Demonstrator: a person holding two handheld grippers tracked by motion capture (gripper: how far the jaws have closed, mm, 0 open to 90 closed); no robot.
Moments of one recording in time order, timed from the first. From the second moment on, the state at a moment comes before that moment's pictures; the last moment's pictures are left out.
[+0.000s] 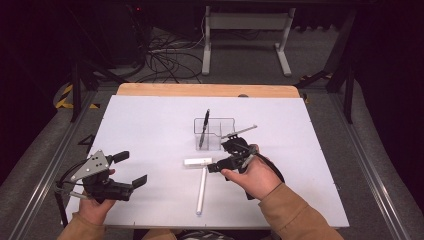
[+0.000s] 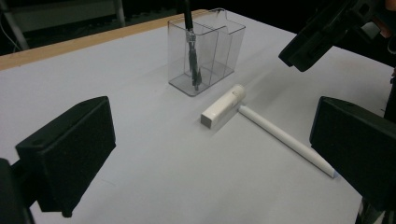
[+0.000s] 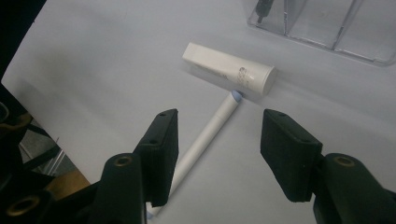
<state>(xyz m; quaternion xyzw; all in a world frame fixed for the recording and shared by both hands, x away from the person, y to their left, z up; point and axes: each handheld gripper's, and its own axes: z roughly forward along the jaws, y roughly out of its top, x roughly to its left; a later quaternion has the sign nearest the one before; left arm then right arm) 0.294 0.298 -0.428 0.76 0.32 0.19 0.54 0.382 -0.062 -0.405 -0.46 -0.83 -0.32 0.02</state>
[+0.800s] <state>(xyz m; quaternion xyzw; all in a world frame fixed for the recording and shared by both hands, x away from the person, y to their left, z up) 0.294 0.297 -0.427 0.76 0.32 0.20 0.54 0.385 -0.052 -0.415 -0.51 -0.80 -0.30 0.05</state>
